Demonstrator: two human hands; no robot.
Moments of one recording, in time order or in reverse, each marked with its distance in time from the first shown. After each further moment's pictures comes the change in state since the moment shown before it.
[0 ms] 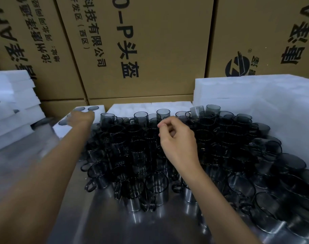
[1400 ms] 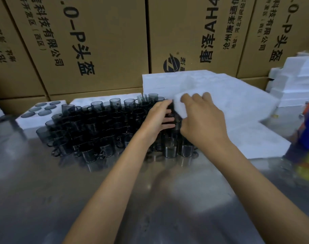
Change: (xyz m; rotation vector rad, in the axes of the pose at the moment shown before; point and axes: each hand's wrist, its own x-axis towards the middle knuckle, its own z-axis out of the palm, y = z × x) left_hand -0.459 0.087 0.054 -0.770 -1.021 0.377; right_hand -0.121 -0.056 -0.255 -1.096 0.079 -0.223
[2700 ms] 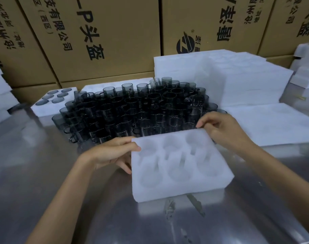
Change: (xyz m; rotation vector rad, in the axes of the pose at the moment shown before) left_hand -0.093 -0.044 -0.178 0.398 -0.361 -0.365; right_hand -0.037 0.025 0.075 0.919 -0.246 0.223
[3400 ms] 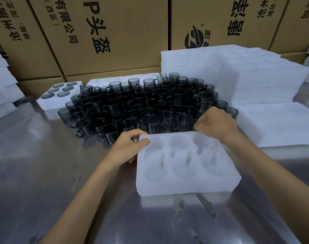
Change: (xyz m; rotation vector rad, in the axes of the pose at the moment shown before) left_hand 0.015 -0.014 0.023 0.146 0.496 0.235; right_hand 0.037 -0.025 0.038 -0.603 -0.009 0.352
